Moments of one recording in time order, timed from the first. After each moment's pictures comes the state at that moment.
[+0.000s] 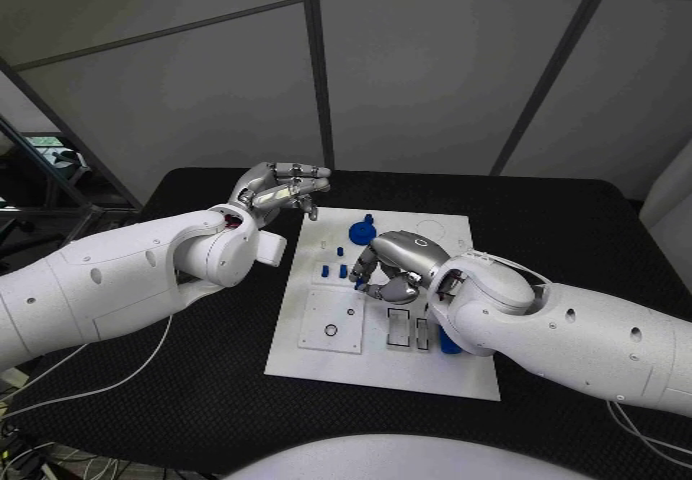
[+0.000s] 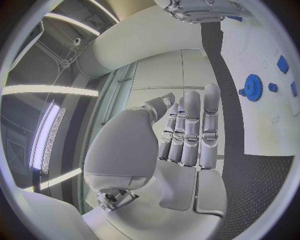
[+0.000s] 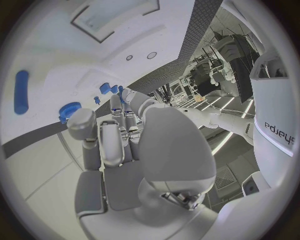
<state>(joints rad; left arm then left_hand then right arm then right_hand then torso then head) 1.10 -0.86 0.06 1.48 -0.12 -0.31 0.35 1.35 -0.16 0.53 -0.04 0.12 1.02 0.16 0.14 0.10 1.06 0.10 0.33 0.14 1.19 0.01 0.96 0.50 0.16 1.17 0.11 0.65 0.85 1.03 -0.64 0.01 1.62 -1.60 -0.32 -0.15 1.44 -0.12 0.45 -0.02 0.19 1.19 0.12 0.10 0.09 1.30 0.05 0.11 0.10 1.47 -0.02 1.33 1.19 0.12 1.26 0.08 1.24 1.04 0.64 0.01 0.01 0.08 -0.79</state>
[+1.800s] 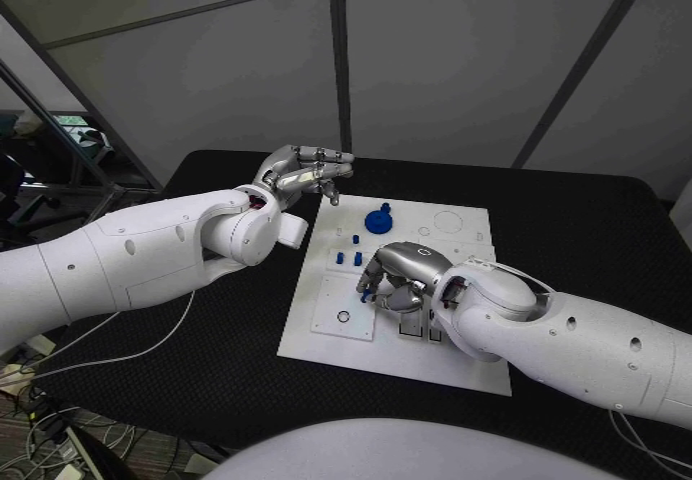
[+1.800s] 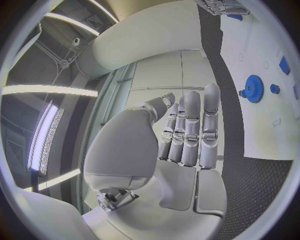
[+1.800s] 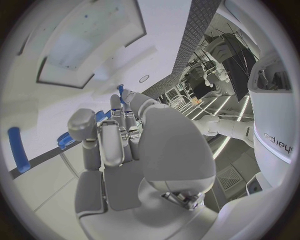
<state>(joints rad) 1.10 -0.84 0.06 1.45 -0.12 -0.31 0.34 1.35 -0.16 0.53 -0.04 0.12 1.02 0.16 0.14 0.10 1.06 0.10 0.34 0.14 1.19 0.01 0.95 0.50 0.16 1.17 0.11 0.65 0.85 1.00 -0.59 -0.01 1.57 -1.60 -0.25 -0.13 1.43 -0.11 0.46 -0.02 0.19 1.19 0.12 0.08 0.08 1.29 0.05 0.11 0.10 1.47 -0.02 1.33 1.20 0.12 1.26 0.08 1.24 1.04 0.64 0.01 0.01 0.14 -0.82</state>
